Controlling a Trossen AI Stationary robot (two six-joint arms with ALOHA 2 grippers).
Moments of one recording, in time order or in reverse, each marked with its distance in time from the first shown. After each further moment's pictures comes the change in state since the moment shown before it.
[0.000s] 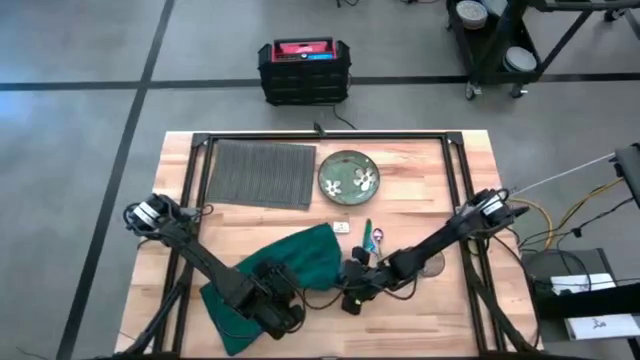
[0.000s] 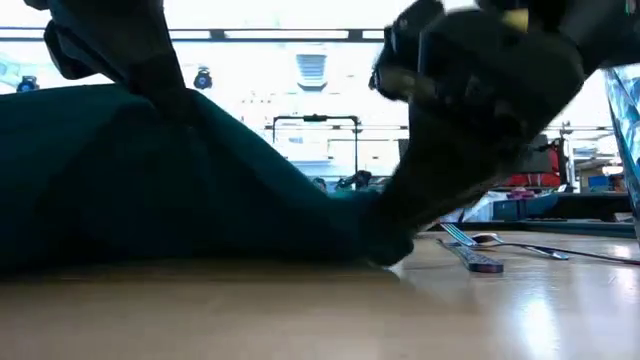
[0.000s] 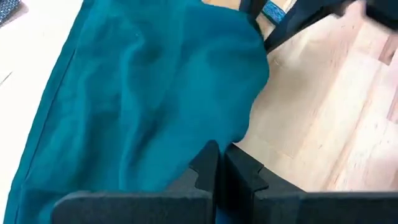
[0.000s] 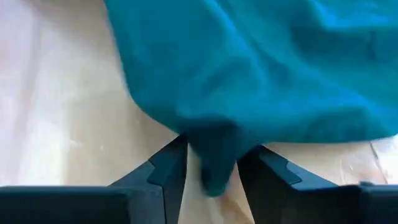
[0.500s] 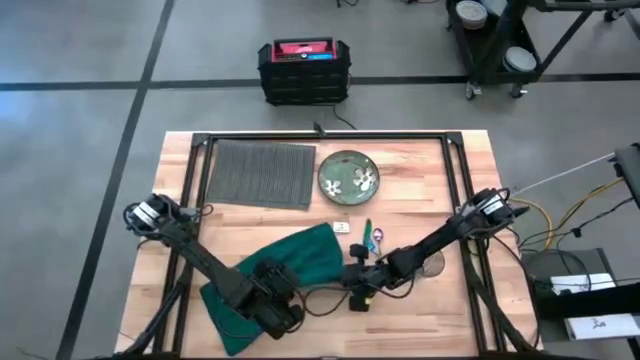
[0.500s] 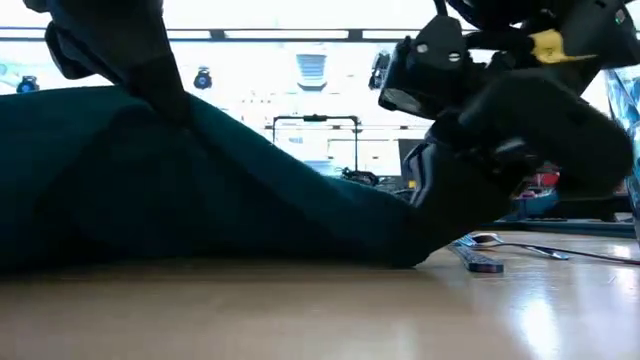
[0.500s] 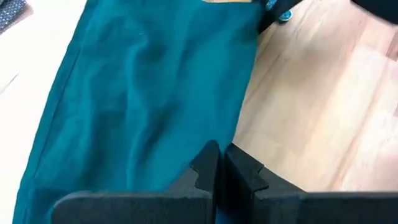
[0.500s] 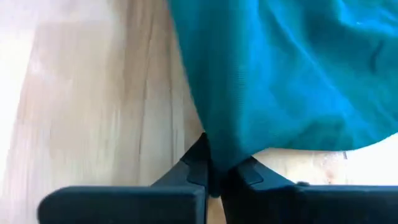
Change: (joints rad) left arm -0.010 0.000 0.000 -0.026 0.000 0.003; right arm 0.000 -0.031 0.010 -0.198 -0.090 -0.280
